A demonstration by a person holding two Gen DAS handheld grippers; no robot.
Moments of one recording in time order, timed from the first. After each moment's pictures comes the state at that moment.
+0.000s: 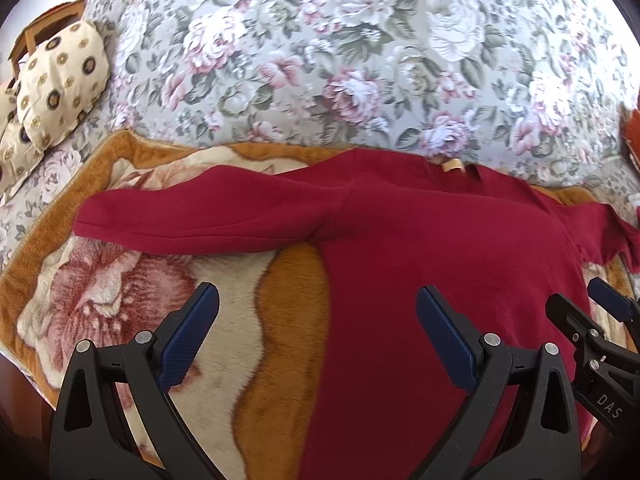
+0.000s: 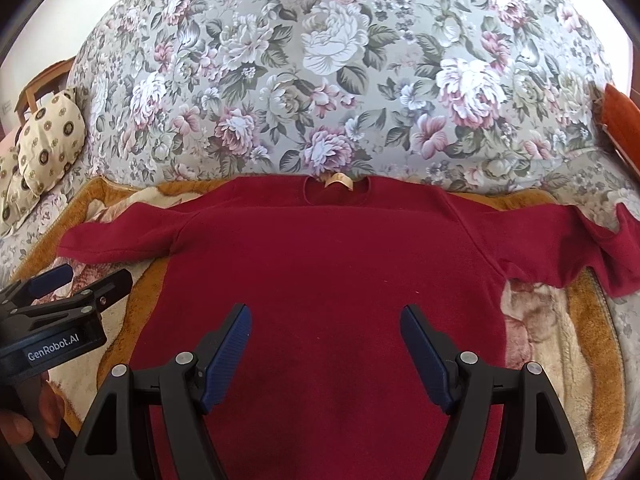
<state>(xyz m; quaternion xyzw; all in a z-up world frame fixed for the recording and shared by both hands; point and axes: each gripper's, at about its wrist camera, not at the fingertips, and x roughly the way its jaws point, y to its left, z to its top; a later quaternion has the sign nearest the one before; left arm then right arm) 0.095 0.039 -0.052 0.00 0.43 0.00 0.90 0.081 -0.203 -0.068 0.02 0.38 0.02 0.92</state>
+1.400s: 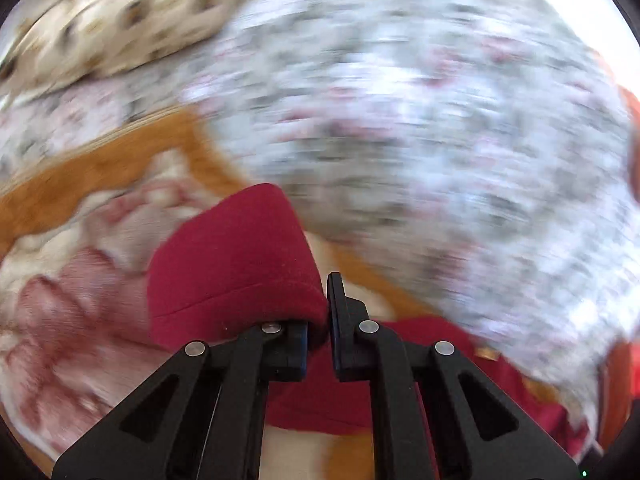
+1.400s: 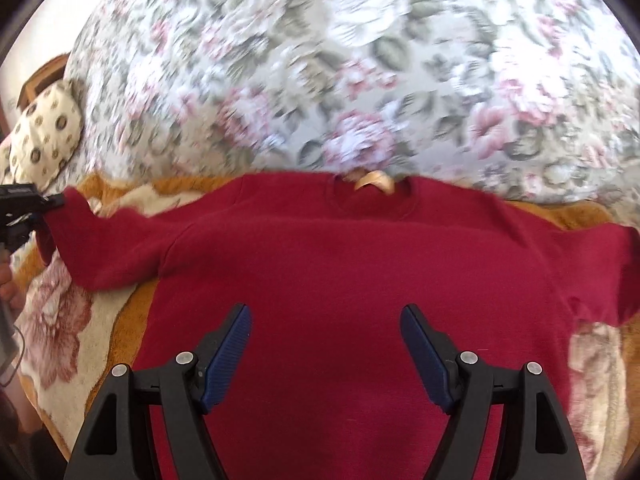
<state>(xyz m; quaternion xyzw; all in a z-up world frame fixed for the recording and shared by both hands) 0.189 0.185 -0.018 -0.25 0.35 0.03 0.90 0.153 -0.199 -0.091 0.03 0.40 0.05 0.91</state>
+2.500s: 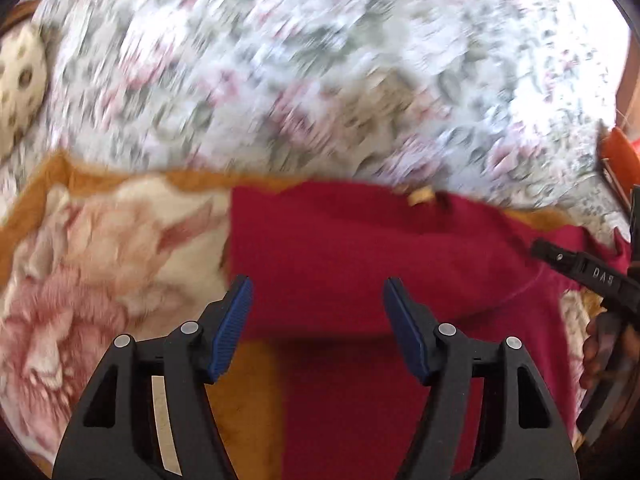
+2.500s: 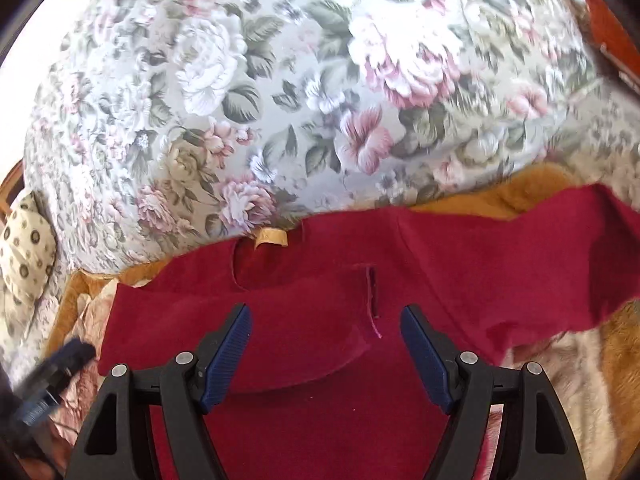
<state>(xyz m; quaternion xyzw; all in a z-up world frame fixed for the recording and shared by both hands) 0.170 0.031 -0.060 -0.04 0.44 -0.09 0.89 0.185 -0.314 -0.090 0.16 0.40 0.01 0.90</state>
